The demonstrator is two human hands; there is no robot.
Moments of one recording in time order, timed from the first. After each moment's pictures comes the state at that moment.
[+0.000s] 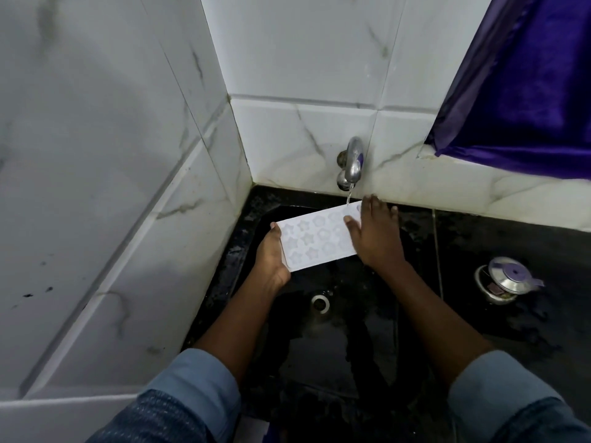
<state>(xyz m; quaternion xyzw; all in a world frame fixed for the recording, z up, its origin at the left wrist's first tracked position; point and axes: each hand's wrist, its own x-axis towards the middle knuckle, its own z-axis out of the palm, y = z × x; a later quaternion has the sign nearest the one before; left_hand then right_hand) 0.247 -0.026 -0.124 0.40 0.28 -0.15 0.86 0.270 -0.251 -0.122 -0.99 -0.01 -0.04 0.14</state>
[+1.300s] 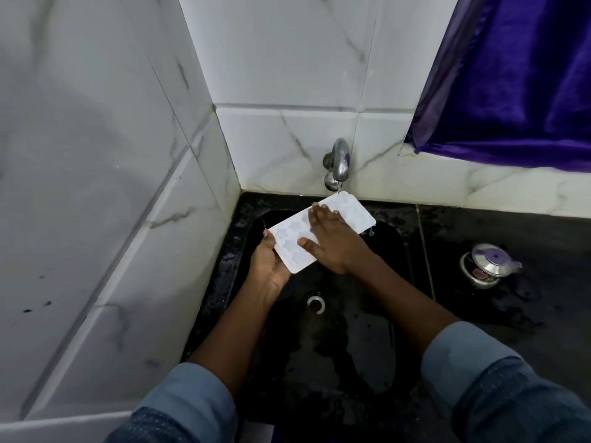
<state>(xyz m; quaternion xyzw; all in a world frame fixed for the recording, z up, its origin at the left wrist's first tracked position) 0.230 -0.025 -0.110 0.32 0.22 -0.16 0.91 0.241 -0.196 -0.087 -0.96 -0.21 0.09 0.14</state>
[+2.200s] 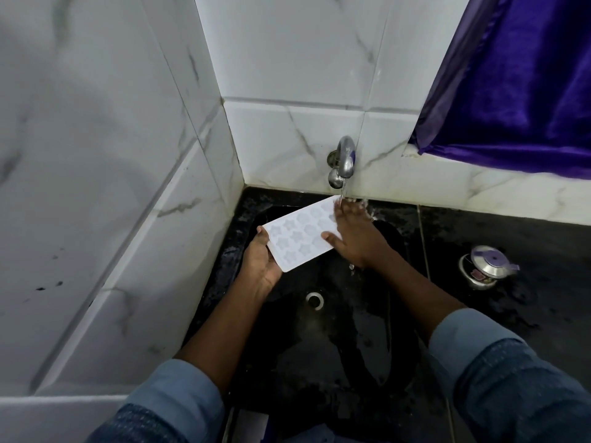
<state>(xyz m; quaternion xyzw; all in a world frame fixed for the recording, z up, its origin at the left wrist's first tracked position) 0.222 -0.009 -0.105 0.34 0.26 -0.13 0.89 0.245 -0.236 -0.090 -0.97 -0.16 0.10 0.13</state>
